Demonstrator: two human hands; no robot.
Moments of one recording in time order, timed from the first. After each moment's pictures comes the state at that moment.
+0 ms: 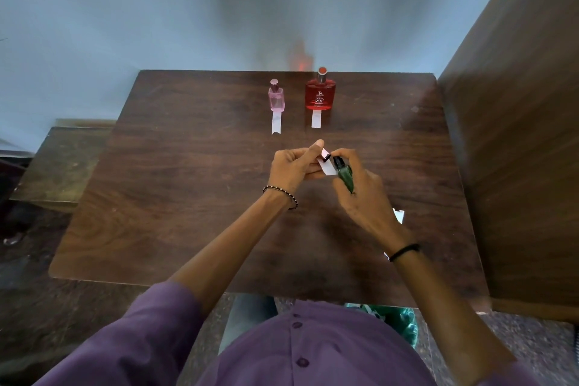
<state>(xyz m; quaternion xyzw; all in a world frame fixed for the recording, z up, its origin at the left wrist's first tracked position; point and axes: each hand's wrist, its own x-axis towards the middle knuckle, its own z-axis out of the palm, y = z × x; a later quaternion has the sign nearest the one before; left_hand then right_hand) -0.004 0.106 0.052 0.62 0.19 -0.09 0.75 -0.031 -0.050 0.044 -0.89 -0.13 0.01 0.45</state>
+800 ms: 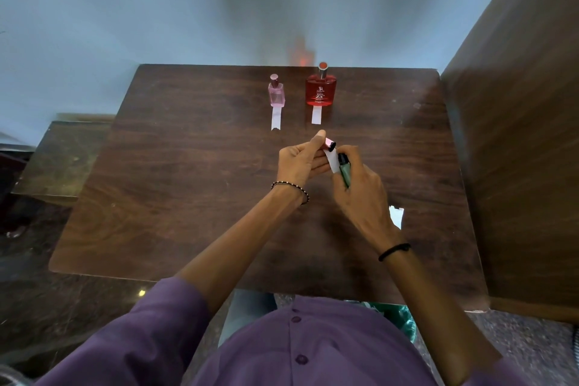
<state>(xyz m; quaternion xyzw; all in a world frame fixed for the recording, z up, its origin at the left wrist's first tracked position) -0.003 0.087 0.063 0.56 0.25 -0.08 0.78 -0.026 -0.043 0.023 -0.92 -0.09 -0.05 0.38</state>
